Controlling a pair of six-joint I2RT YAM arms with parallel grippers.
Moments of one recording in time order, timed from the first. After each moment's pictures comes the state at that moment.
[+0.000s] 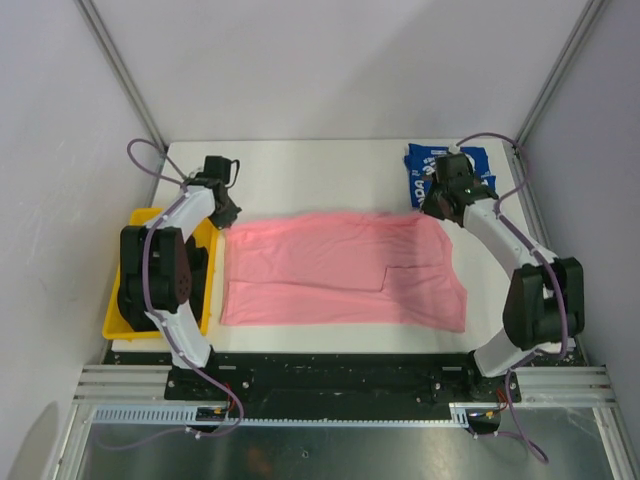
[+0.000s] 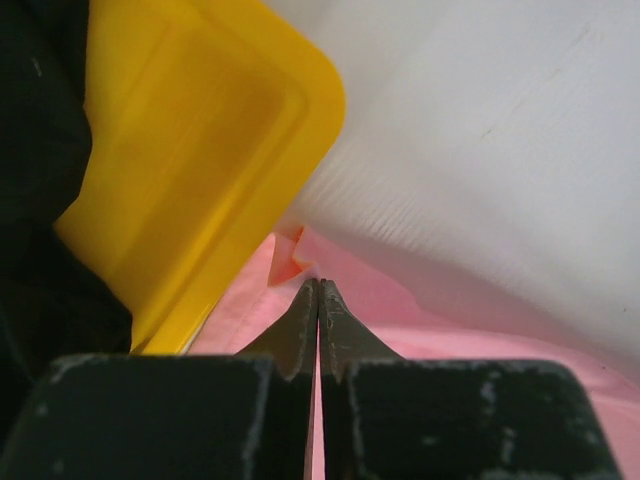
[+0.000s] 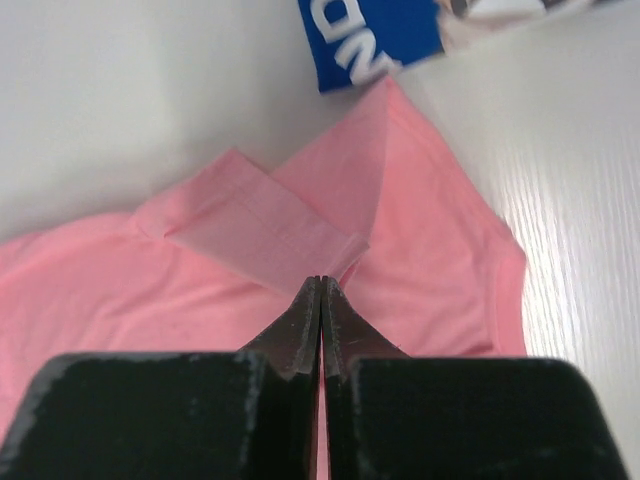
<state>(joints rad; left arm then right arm) -0.07 1.85 1.37 -0.63 -0.29 -0.73 0.22 1.62 1.29 -0.47 0.15 0.51</state>
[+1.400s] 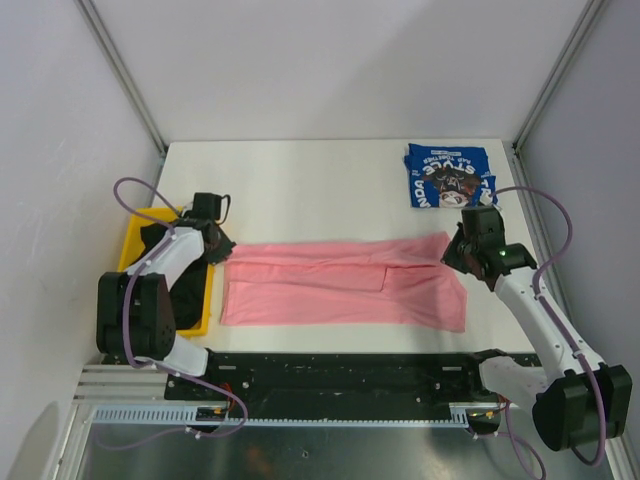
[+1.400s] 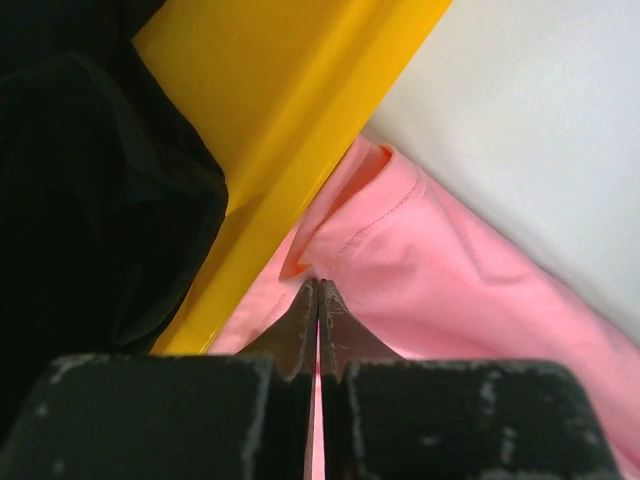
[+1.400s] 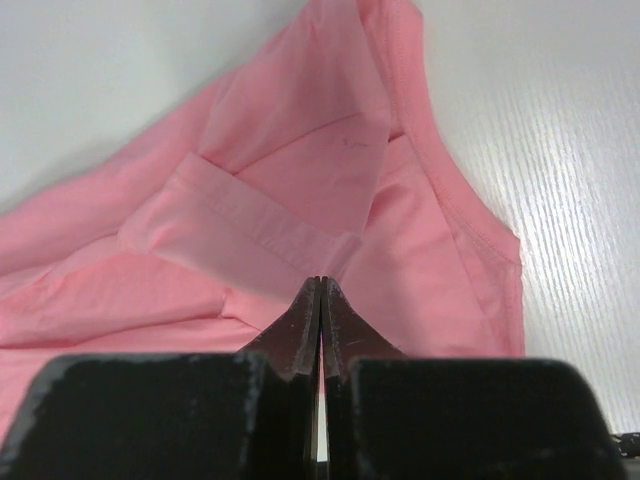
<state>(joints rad) -0.05 1.50 0.93 -0.54 -0.22 -0.72 0.21 1.05 0.86 -0.67 0.12 0.62</state>
